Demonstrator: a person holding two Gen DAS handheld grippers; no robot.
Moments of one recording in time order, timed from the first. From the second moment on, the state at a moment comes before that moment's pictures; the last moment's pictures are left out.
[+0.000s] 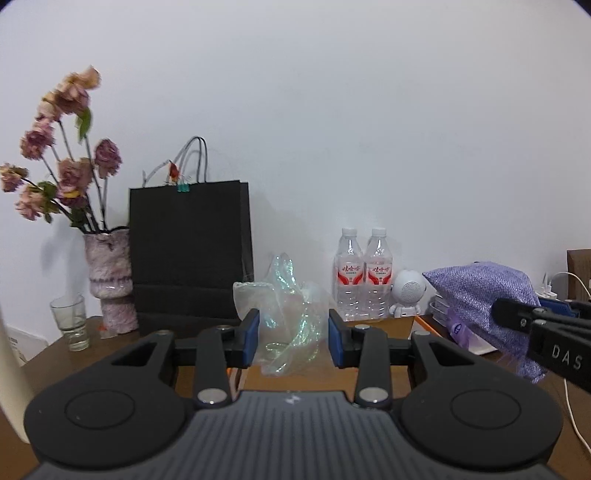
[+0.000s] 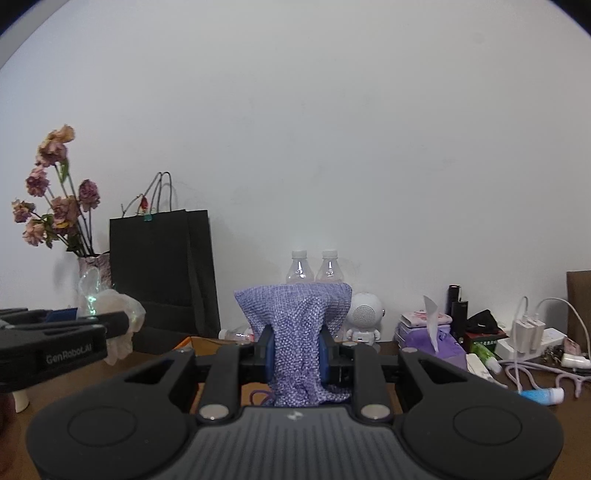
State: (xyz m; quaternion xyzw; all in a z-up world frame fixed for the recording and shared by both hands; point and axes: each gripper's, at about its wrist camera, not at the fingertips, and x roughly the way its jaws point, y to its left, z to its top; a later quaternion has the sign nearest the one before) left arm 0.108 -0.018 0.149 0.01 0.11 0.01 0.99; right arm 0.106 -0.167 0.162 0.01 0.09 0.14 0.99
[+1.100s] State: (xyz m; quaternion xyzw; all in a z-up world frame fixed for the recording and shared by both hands) left arm 0.426 -0.011 0.053 -0.01 0.54 -0.01 0.84; right arm 0.443 -0.114 0.083 0.00 0.52 0.13 0.84
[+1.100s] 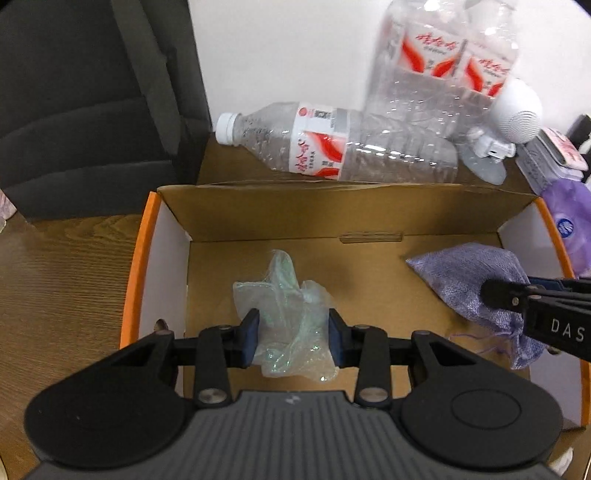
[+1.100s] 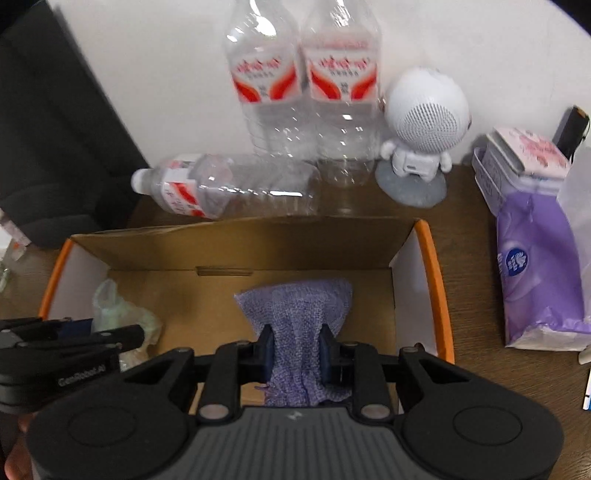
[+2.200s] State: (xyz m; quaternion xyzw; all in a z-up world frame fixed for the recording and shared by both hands) left arm 0.287 0.010 0.121 -0.03 0.48 0.00 0.88; right arm 0.341 -0.129 0.103 0.04 0.56 0.09 0.82
